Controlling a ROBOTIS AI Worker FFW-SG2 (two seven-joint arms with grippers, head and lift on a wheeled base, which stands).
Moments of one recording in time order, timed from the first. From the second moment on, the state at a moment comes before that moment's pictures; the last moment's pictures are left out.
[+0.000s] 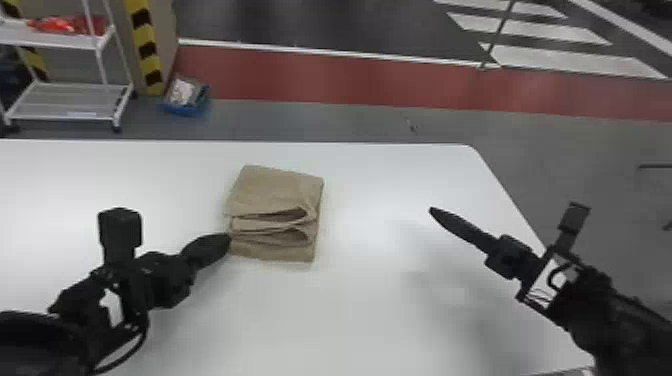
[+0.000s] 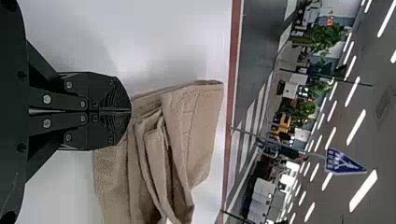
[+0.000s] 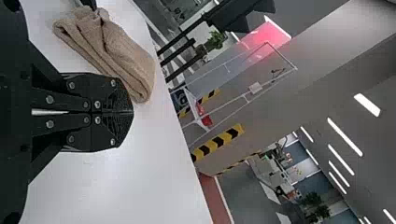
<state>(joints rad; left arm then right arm) -0.02 0.30 -0.27 -1.53 0.43 0.33 -0.33 -0.05 -0.27 -0.41 -1.43 -0.44 0.56 1.00</state>
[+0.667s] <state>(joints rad) 0.09 0.30 -0.24 -1.78 0.47 0.44 -0.30 -0.06 -0.27 -0.32 -1.61 -0.40 0.60 0.93</state>
